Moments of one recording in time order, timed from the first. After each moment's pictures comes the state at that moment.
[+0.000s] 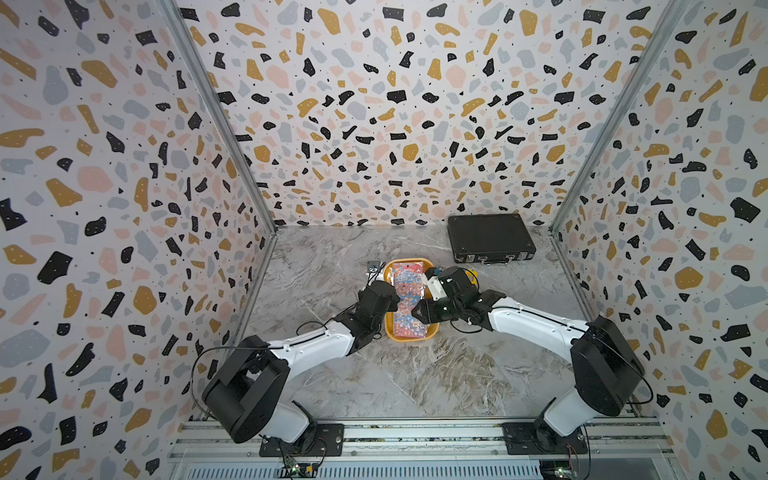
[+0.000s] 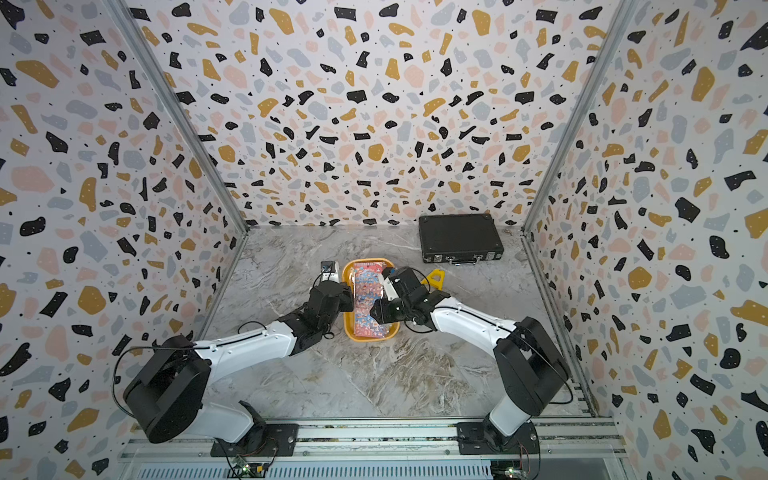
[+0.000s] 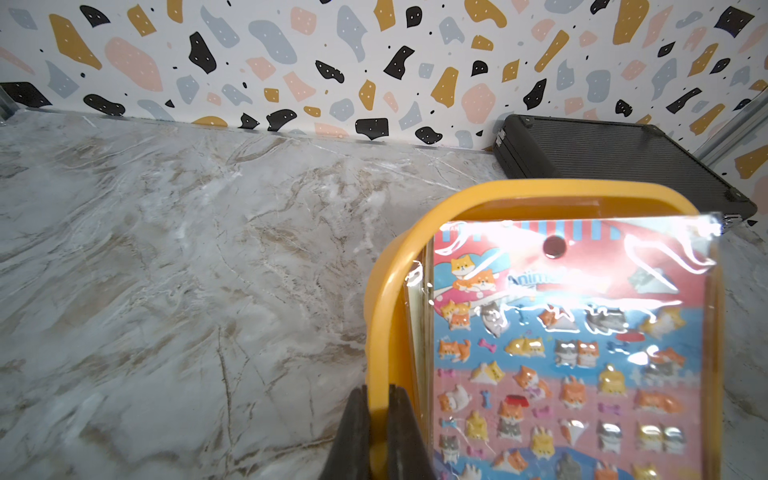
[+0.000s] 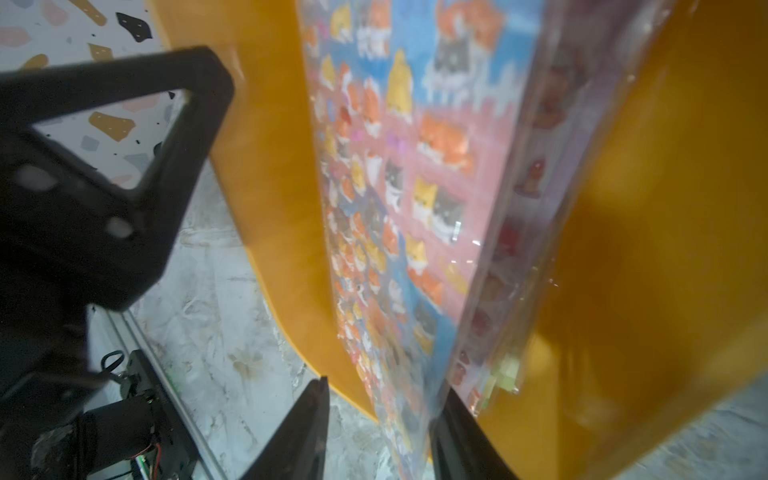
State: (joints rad) left arm -0.68 1.45 0.75 0.22 -0.46 -0.41; right arm 0.73 1.59 1.06 -0.27 -0.32 0.48
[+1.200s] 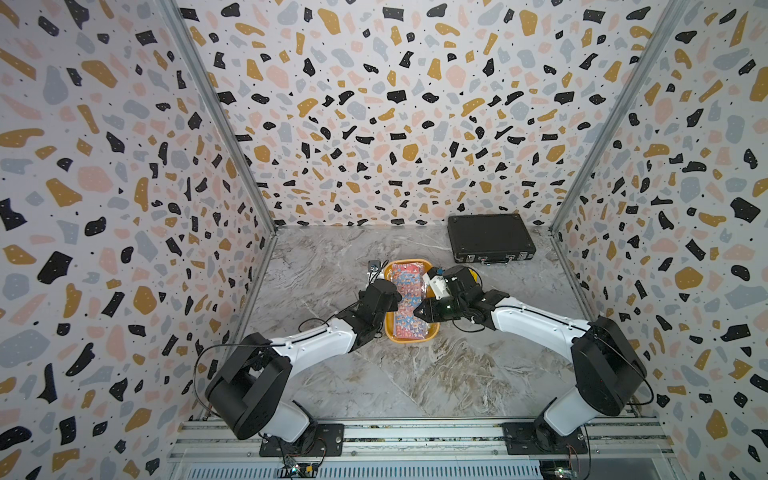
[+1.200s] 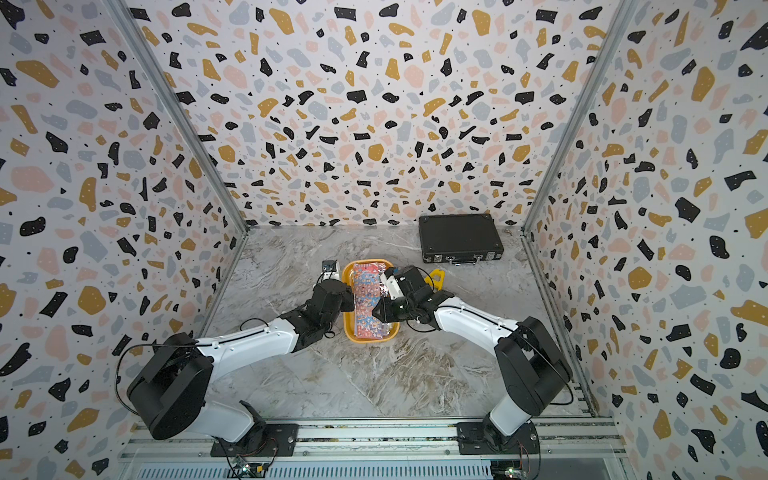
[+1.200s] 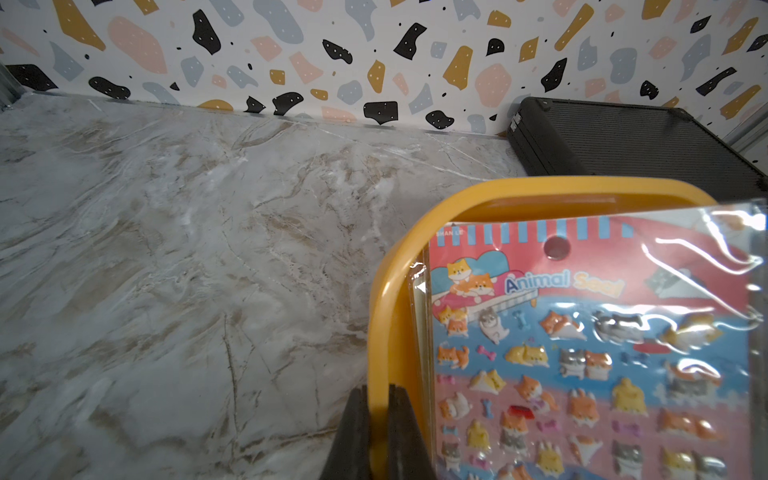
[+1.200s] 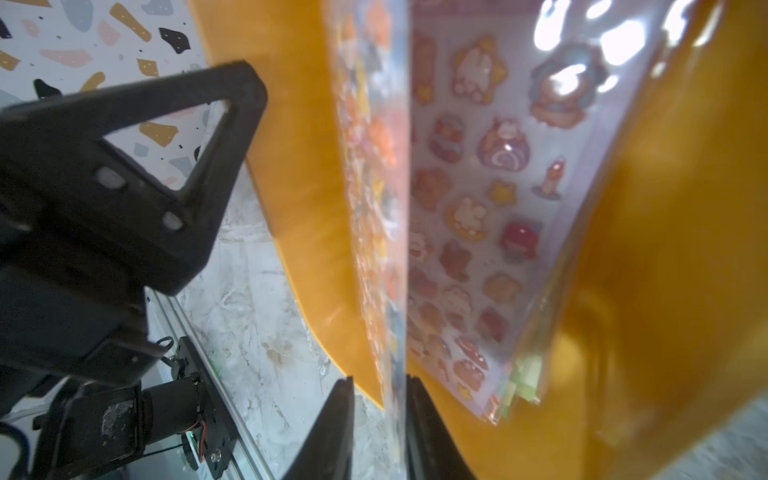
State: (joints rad) left arm -0.68 1.47 0.78 0.15 -0.47 -0.43; right arm 0.69 1.60 1.03 -0.21 -0.44 0.53
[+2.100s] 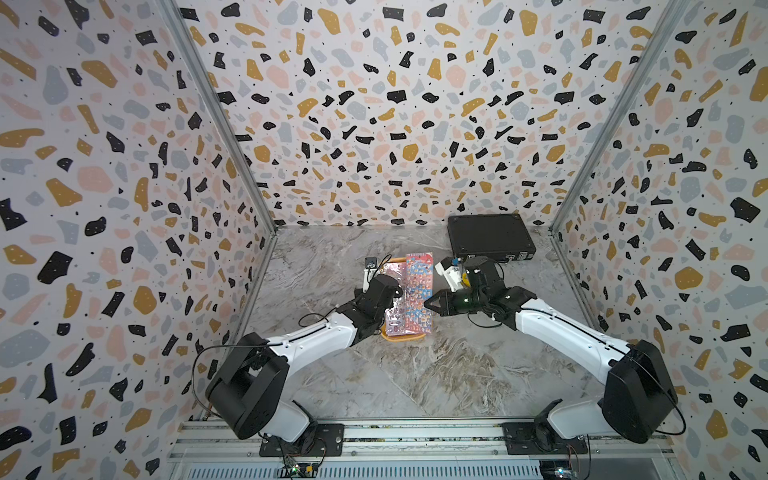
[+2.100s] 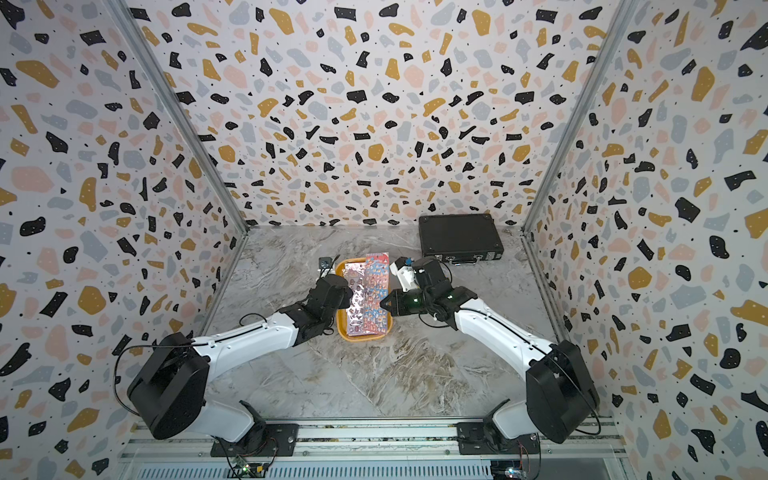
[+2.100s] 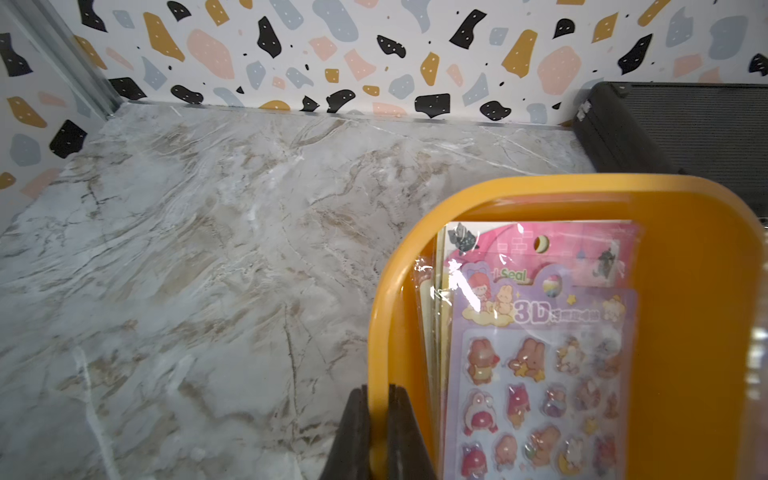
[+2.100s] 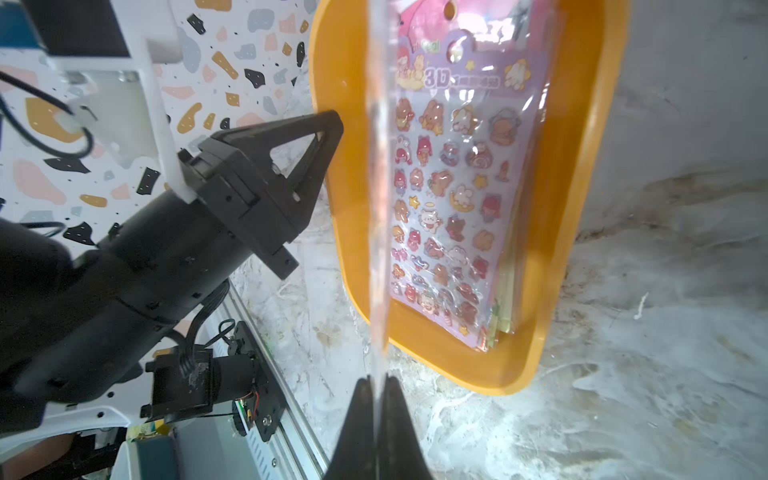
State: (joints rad) left arm -0.65 1.47 0.87 -0.05 -0.59 -0.45; right arm 0.60 1.41 1.03 -0.31 -0.54 0.50
